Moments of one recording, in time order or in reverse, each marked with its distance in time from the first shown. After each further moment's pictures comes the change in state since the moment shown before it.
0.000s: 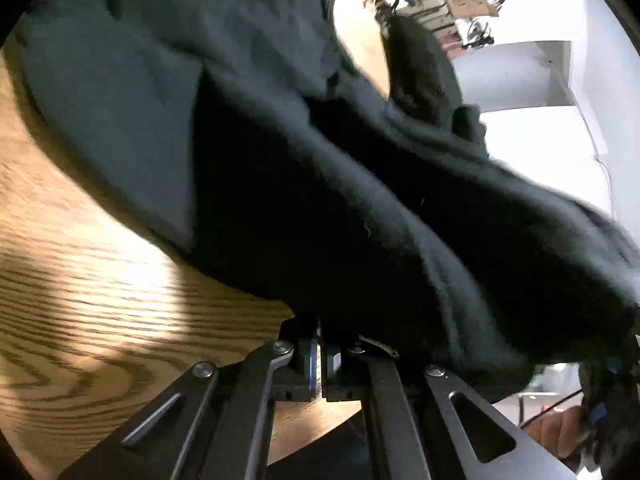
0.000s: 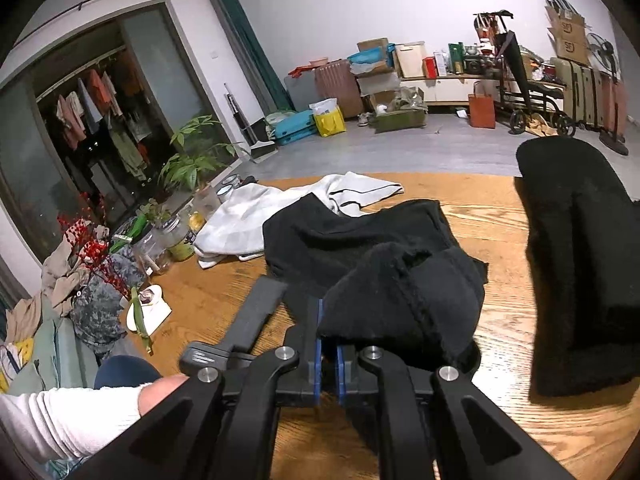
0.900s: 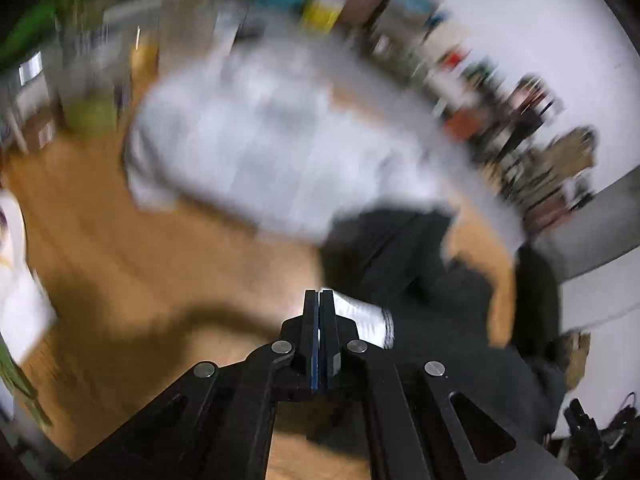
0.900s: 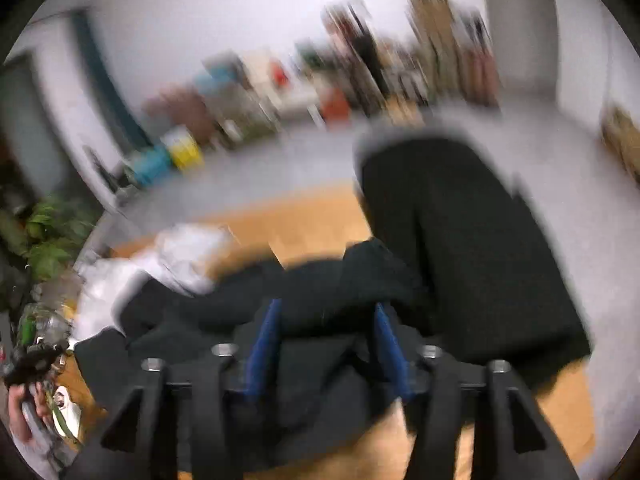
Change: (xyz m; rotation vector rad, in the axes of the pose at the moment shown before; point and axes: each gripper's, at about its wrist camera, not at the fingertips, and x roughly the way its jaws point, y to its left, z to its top) left arm -0.212 0.112 0.085 -0.260 -0.488 0.474; right arm 0.031 -0.136 0.048 0.348 0.055 -0.378
